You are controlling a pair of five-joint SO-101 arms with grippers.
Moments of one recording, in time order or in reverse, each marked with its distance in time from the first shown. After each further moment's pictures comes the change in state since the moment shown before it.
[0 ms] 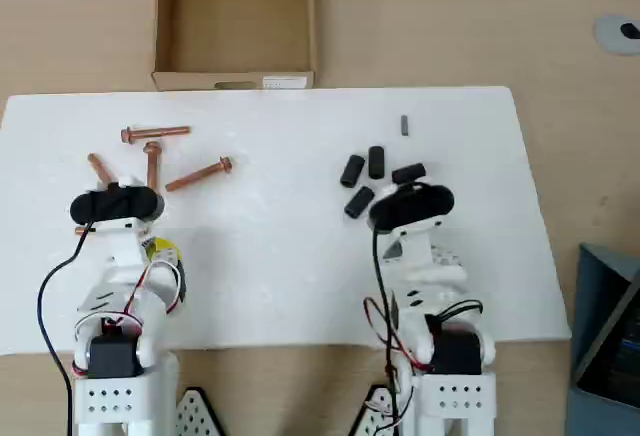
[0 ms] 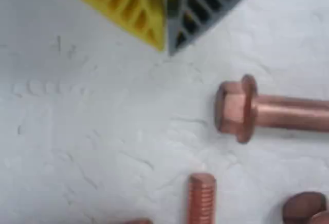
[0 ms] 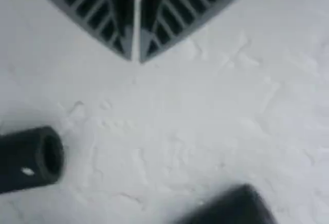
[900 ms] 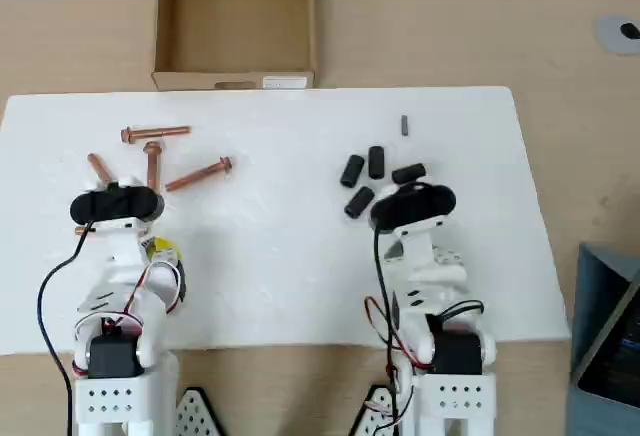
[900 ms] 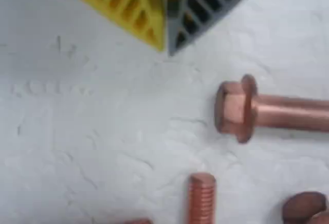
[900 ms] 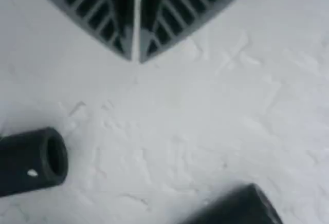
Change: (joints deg) left arm -0.3 0.0 0.0 0.0 0.0; right arm 1.5 0.0 0.0 0.0 0.0
